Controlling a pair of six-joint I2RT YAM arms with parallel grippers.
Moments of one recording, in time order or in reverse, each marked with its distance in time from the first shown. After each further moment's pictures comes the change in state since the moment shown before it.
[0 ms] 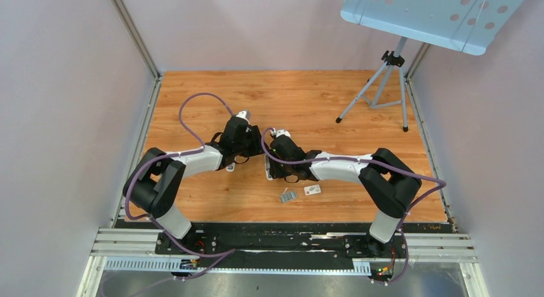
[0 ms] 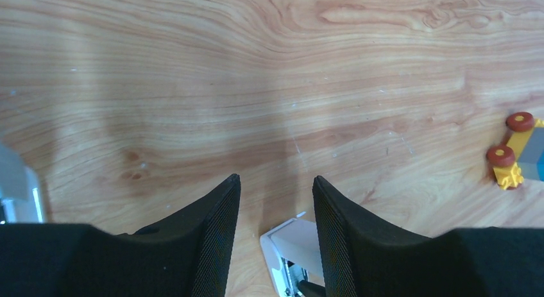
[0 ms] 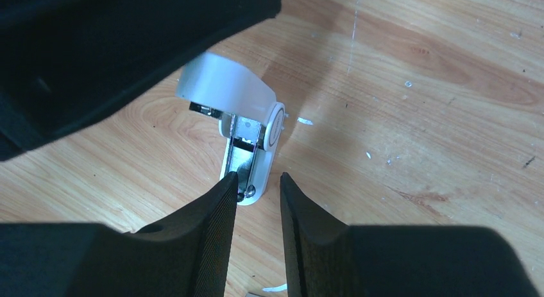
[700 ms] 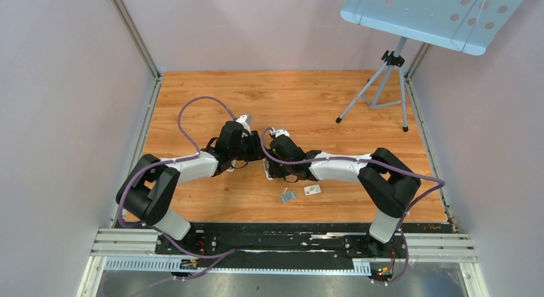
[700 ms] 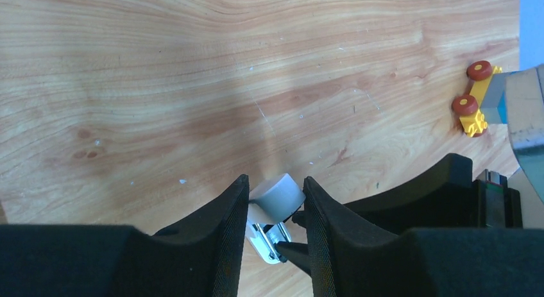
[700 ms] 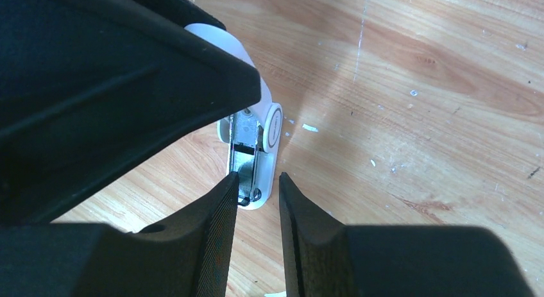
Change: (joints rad) left arm 0.000 -0.053 -0.080 0.082 0.168 0.029; right arm 0.000 0.008 0.000 0.022 -0.005 -0.011
